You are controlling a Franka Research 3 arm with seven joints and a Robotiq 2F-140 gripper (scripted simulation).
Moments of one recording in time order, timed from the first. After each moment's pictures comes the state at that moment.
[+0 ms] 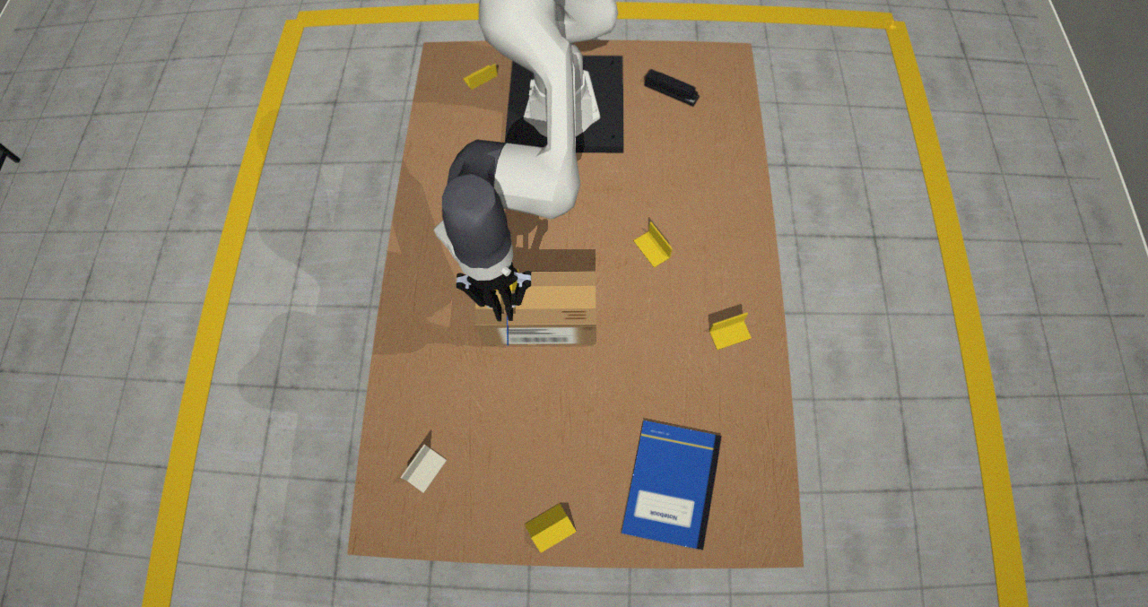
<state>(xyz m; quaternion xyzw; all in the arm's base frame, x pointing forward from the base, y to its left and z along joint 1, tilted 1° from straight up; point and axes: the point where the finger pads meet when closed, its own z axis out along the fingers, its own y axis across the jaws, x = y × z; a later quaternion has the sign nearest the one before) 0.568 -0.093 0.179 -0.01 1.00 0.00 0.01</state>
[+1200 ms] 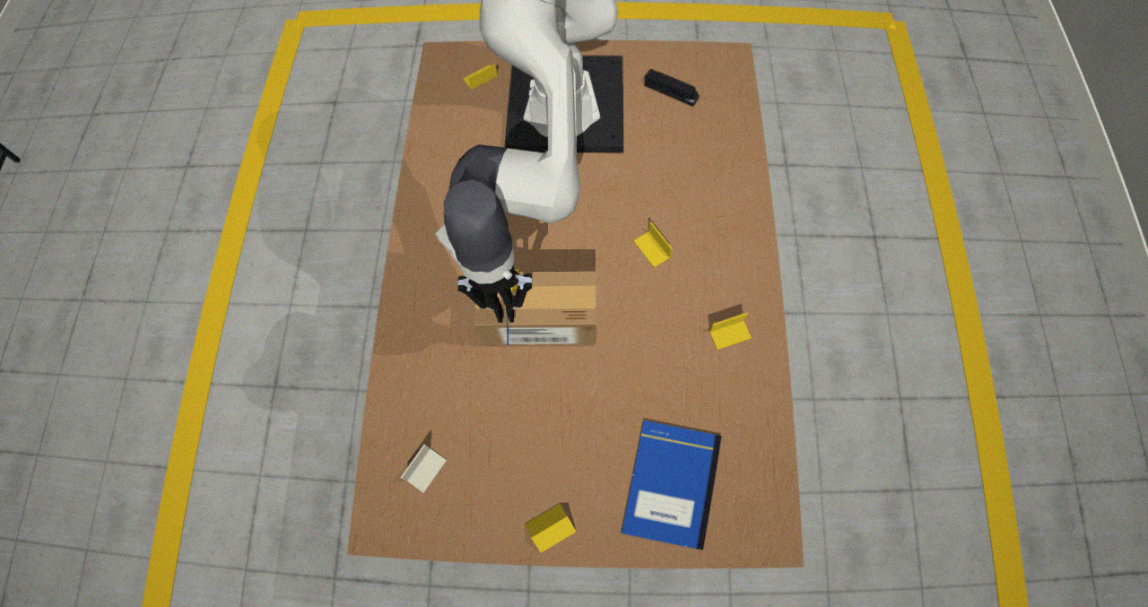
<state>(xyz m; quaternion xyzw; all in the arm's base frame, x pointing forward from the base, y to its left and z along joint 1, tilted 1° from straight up) 0.567 -0.093 0.167 -0.01 1.00 0.00 0.01</state>
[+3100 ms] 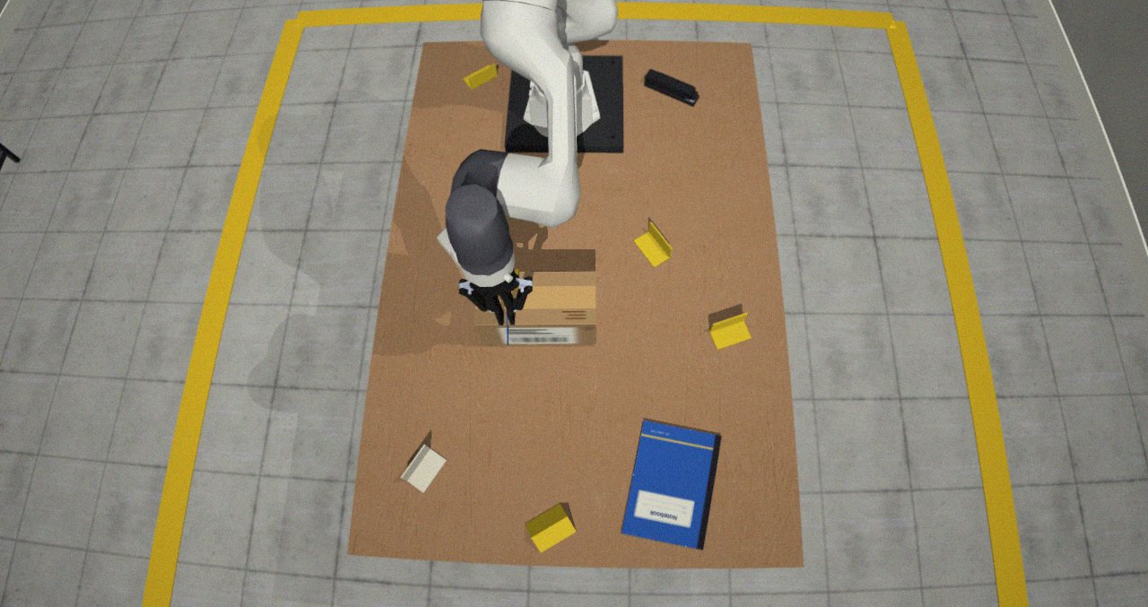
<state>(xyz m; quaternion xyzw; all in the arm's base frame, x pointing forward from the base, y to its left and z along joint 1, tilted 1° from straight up) 0.568 -0.093 0.156 -0.02 1.00 0.00 0.01</state>
